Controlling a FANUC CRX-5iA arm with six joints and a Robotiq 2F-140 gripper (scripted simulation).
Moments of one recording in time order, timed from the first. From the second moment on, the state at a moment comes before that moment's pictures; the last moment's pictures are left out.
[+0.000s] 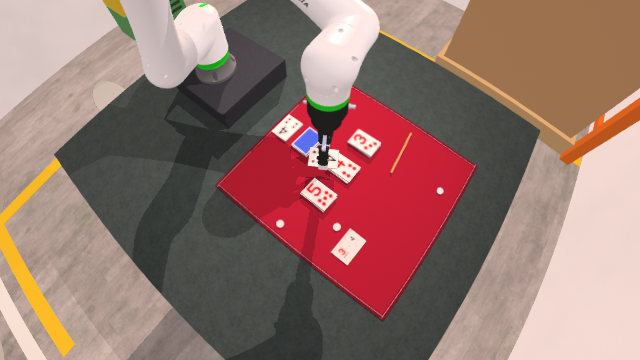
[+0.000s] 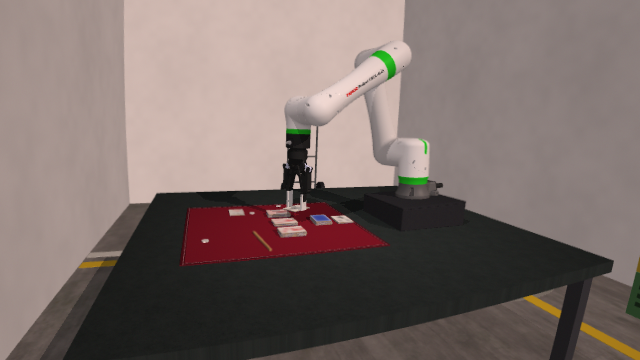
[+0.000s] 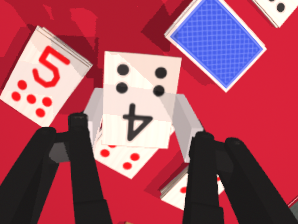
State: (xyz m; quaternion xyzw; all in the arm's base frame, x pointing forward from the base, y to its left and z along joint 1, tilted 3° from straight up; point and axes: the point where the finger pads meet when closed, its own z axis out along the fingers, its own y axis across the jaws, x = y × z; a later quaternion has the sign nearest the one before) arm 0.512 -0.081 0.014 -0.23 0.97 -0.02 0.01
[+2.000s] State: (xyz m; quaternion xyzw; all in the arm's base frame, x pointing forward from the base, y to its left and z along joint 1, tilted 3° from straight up) arm 0.556 -0.174 0.021 0.05 1.00 -0.02 0.02
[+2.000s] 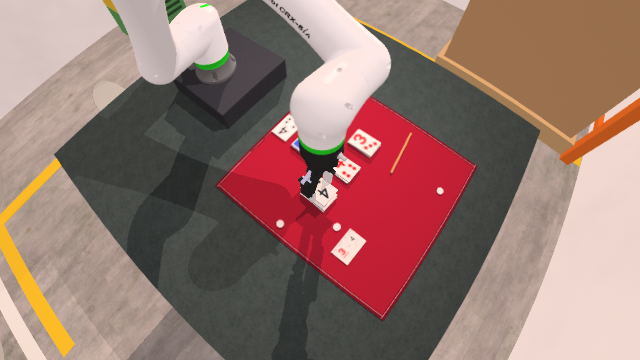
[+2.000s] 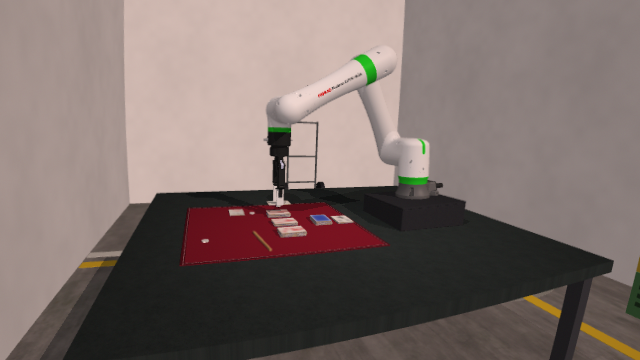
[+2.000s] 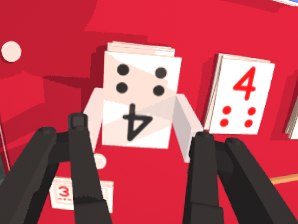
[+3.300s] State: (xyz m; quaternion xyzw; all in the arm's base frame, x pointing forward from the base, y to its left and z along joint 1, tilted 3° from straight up) arm 0.557 -0.175 -0.009 0.05 1.00 -0.02 0.02
